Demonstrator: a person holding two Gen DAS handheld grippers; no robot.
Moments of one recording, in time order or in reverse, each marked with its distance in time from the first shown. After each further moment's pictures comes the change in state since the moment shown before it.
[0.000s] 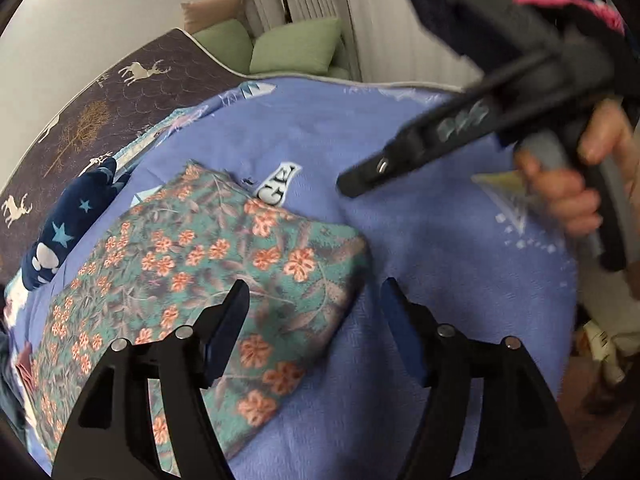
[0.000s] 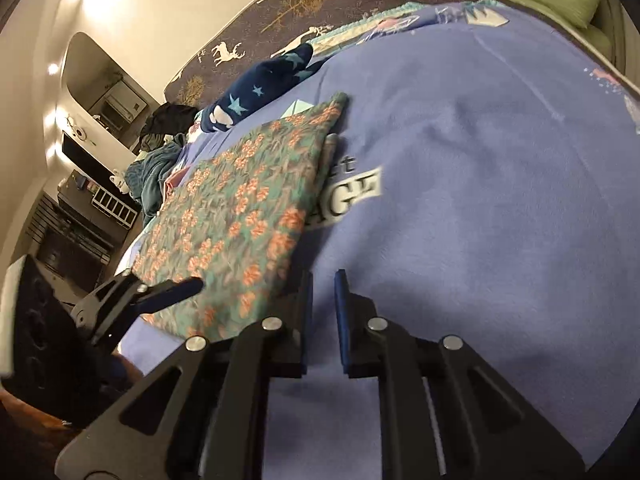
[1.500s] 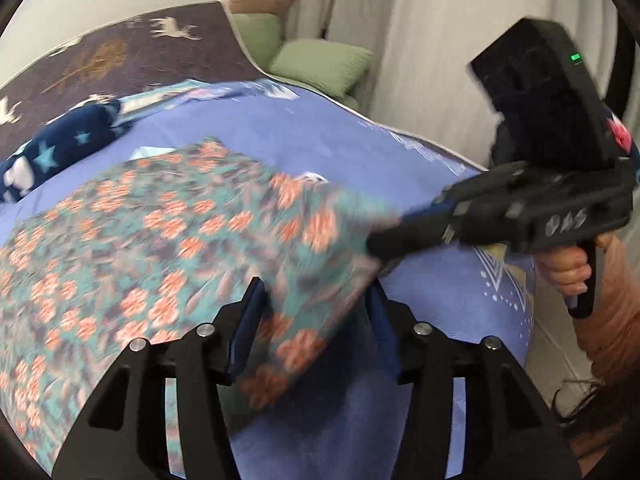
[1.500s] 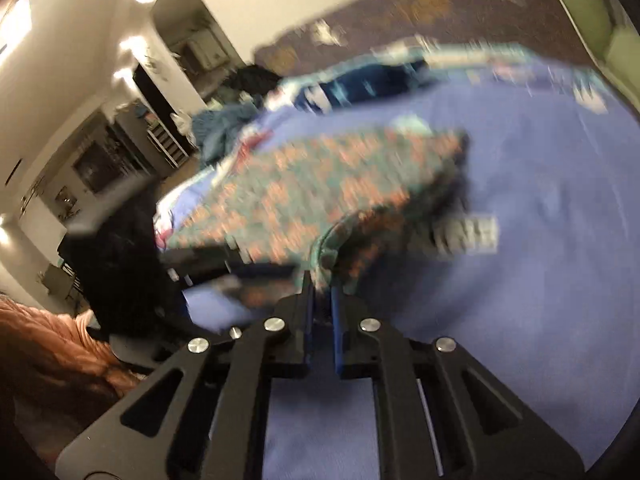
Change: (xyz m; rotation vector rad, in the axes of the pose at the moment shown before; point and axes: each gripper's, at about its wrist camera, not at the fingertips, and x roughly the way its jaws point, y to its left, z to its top) left arm -0.007 0.047 -0.015 -0.288 -0.072 -0.212; right arm 0.007 0.052 -0.004 -0.279 0.139 0.154
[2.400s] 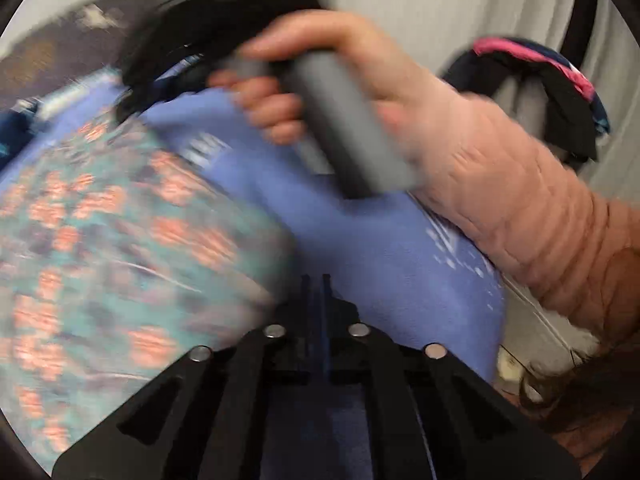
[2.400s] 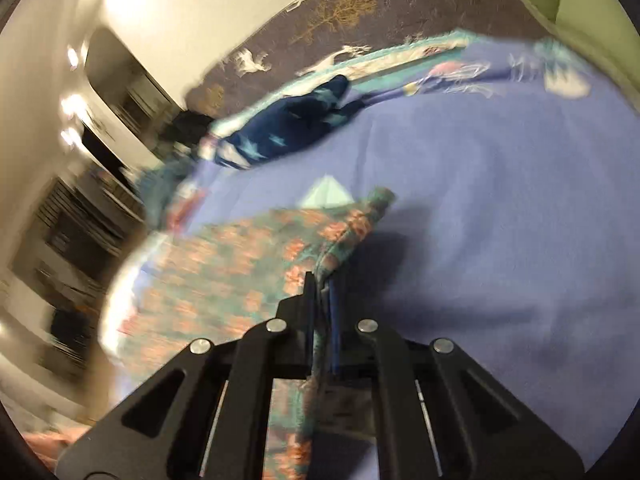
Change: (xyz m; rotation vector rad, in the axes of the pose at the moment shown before) left arm 0.046 -0.035 -0.007 0.112 0.129 -0.207; right arm 0.084 -0.075 0.117 0.145 -0.071 -0.236
